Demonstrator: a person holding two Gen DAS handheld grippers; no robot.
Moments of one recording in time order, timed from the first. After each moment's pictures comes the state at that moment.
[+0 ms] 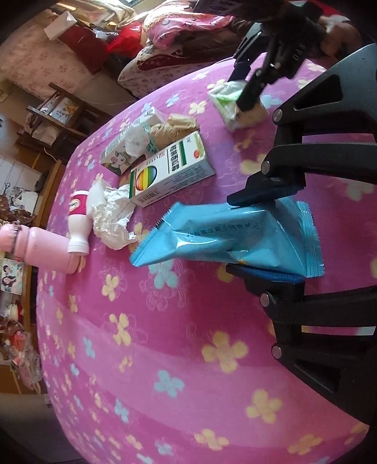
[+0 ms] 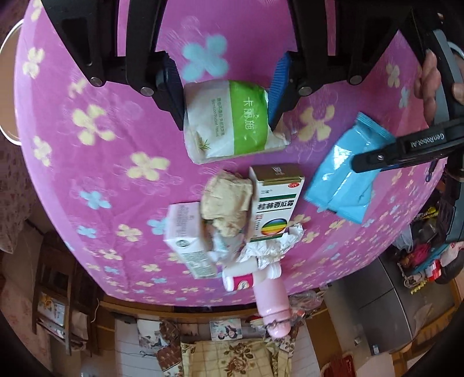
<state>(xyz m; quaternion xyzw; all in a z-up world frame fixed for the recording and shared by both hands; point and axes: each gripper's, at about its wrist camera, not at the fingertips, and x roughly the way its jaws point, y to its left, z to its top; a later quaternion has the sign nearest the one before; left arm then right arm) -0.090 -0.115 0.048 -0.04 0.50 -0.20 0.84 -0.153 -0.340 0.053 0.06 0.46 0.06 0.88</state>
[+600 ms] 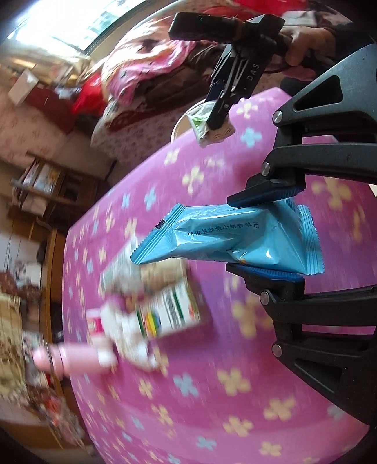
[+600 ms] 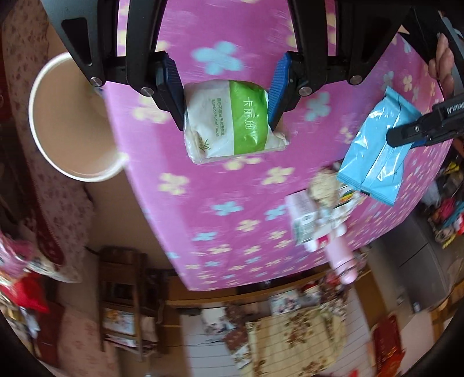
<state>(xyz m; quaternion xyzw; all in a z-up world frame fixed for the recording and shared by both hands) -0.162 -0.237 0.096 0.01 0.46 -0.33 0.82 -0.244 -0.469 0.086 0.12 0.42 -0.06 0.90</state>
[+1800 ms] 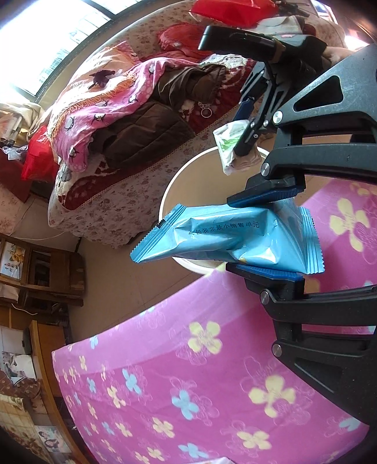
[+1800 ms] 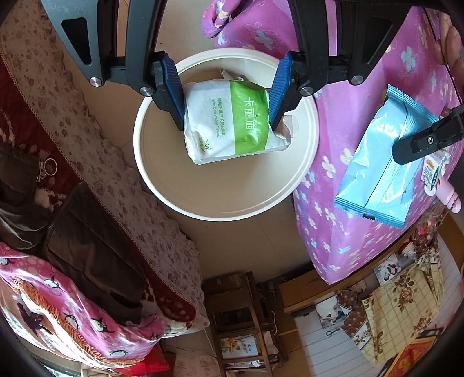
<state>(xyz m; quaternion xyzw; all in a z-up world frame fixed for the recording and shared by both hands) -0.173 -0.518 0.061 0.06 0.48 -0.44 0.75 -0.326 -0.682 0.032 0.21 0.43 -0.24 0.84</state>
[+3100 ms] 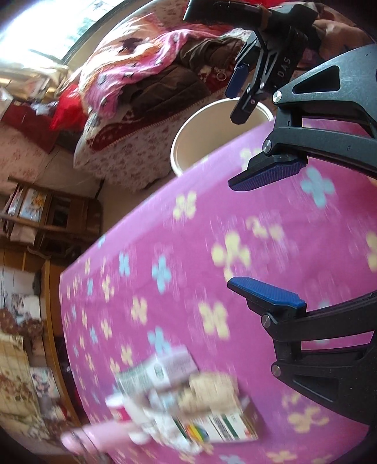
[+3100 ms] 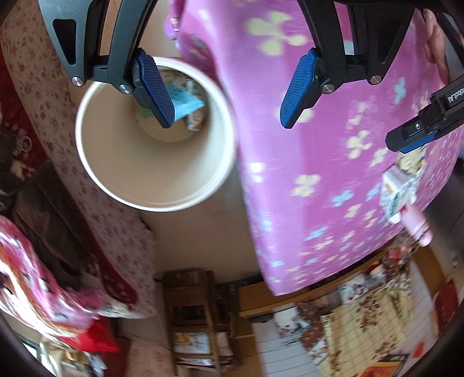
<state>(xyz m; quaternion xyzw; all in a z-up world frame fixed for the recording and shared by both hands) -0.145 -0.373 0.071 0.04 0.46 -0.34 0.82 -0.268 -0.574 0.063 0.17 0.44 -0.17 0.87</state>
